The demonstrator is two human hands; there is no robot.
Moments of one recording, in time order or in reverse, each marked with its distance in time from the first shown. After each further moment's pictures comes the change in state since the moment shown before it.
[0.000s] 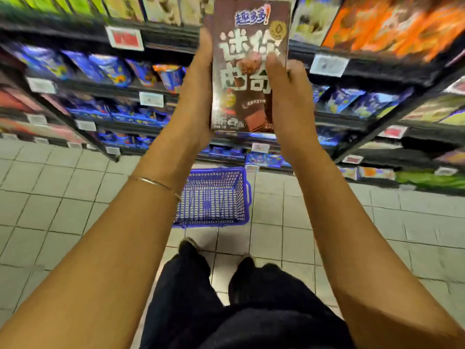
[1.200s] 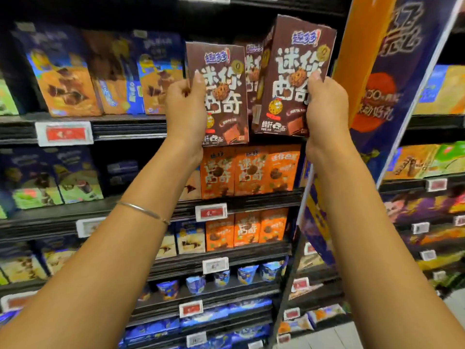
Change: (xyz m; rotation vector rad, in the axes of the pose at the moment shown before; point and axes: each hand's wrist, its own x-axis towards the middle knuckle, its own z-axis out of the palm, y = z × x) left_hand 0.136 0.207 0.352 0.252 -0.024 0.592; right_hand 0.134 -0.323 -0.270 0.190 0.509 -0.527
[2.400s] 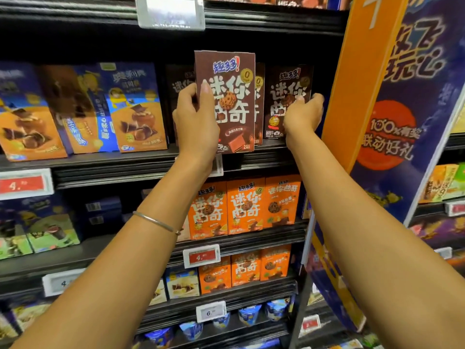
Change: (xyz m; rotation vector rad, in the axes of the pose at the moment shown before) left_hand 0.067 -0.018 0.061 0.086 0.019 0.165; right_hand 0.177 0.077 0.035 -0.268 0.371 0.049
